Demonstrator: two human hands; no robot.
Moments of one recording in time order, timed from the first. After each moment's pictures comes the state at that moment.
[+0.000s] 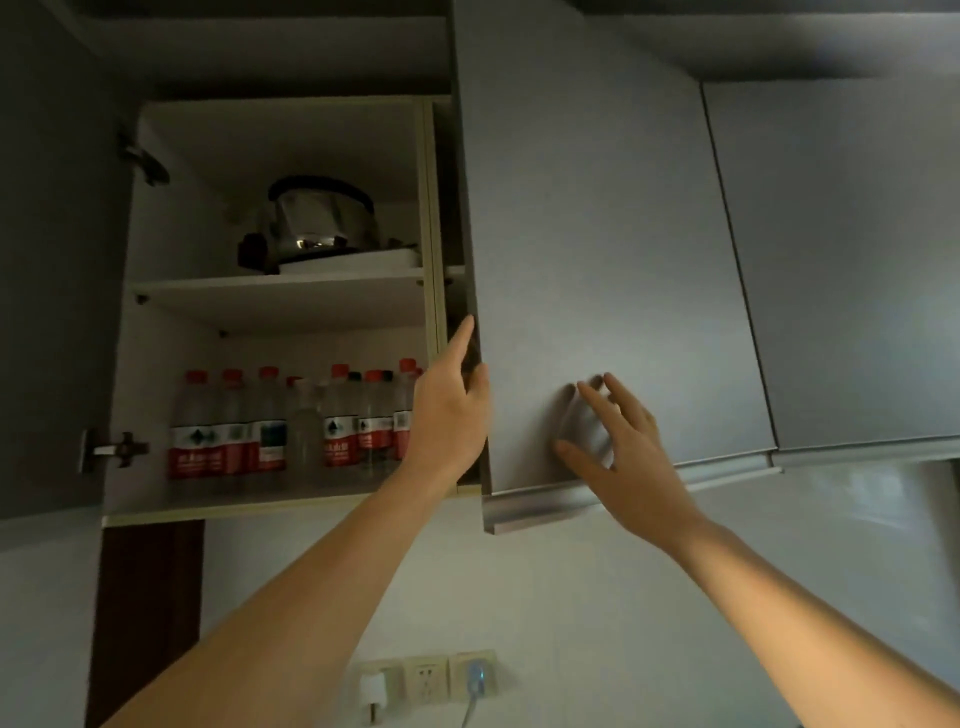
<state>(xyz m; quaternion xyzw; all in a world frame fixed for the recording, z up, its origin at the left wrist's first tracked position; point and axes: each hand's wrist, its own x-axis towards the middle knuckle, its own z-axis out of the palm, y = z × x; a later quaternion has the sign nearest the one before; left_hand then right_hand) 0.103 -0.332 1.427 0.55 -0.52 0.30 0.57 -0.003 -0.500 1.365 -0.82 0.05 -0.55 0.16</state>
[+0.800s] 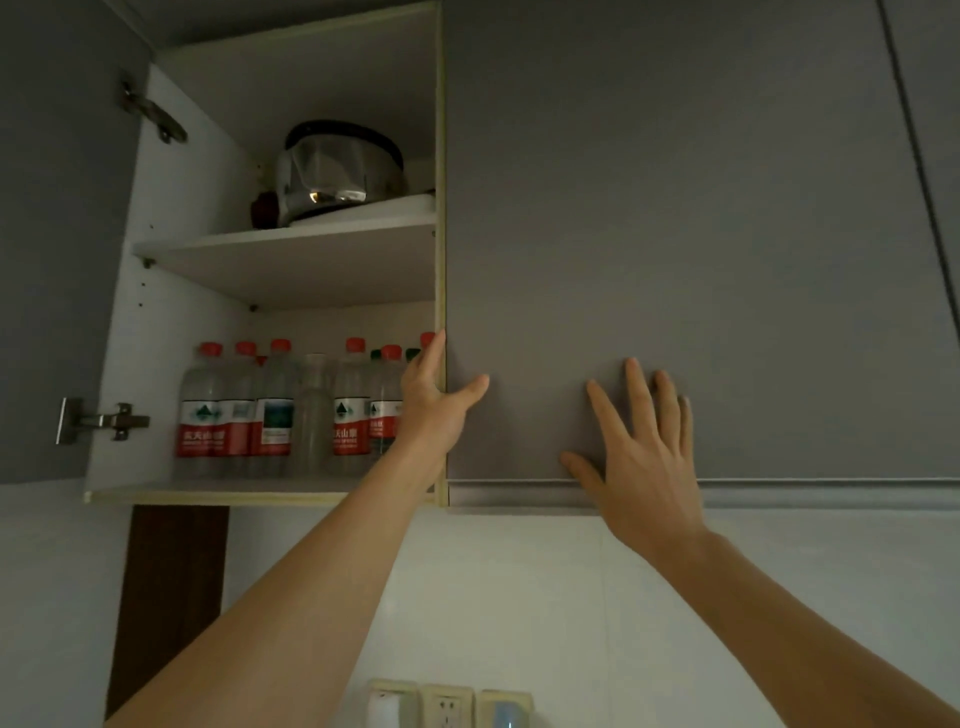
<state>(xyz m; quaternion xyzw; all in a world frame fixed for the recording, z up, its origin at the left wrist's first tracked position) 0.276 -0.439 1.425 0.56 -0.39 0.19 0.71 0.136 -0.610 1.360 -0.81 0.13 -0.57 -0.09</state>
